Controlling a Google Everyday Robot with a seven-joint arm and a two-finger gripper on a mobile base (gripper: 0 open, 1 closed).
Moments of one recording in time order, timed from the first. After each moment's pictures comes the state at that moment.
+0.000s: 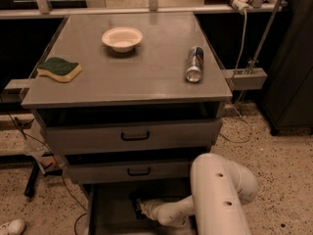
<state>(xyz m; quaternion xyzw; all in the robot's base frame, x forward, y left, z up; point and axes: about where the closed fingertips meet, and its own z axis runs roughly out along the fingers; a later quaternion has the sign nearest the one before) 0.553 0.061 0.129 -0.17 0.91 0.23 0.30</state>
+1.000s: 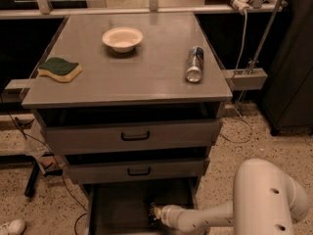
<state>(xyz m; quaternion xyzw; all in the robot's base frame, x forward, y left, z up) 0.505 -0.012 0.188 -0.06 0.92 0.26 0.28</state>
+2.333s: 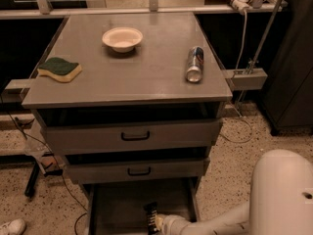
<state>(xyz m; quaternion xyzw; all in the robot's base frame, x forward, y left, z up) 0.437 -0.014 0.270 -0.04 0.93 0.25 0.28</state>
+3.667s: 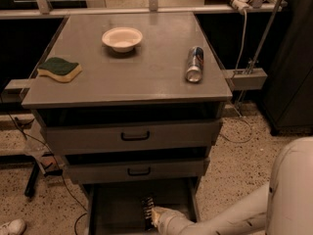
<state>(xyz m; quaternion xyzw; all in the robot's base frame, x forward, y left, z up) 0.428 -0.002 0.381 -0.07 0.91 0.22 0.34</state>
